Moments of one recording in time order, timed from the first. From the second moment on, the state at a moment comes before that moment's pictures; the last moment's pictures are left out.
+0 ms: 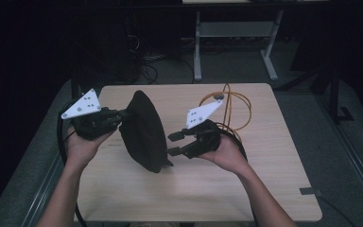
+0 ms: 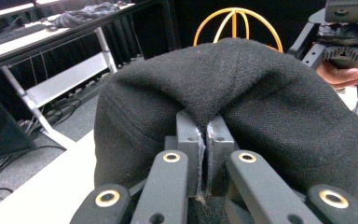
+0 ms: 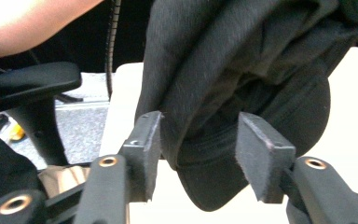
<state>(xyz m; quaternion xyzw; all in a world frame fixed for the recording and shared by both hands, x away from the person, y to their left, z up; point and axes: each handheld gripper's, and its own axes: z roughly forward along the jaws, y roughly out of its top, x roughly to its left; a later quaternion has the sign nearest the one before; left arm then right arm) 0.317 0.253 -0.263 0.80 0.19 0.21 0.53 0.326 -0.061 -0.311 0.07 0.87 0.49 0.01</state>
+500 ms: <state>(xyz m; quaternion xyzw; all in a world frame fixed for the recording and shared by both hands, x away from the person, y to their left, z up) 0.330 0.248 -0.246 0.79 0.19 0.20 0.54 0.304 -0.115 -0.328 0.10 0.87 0.48 0.05</state>
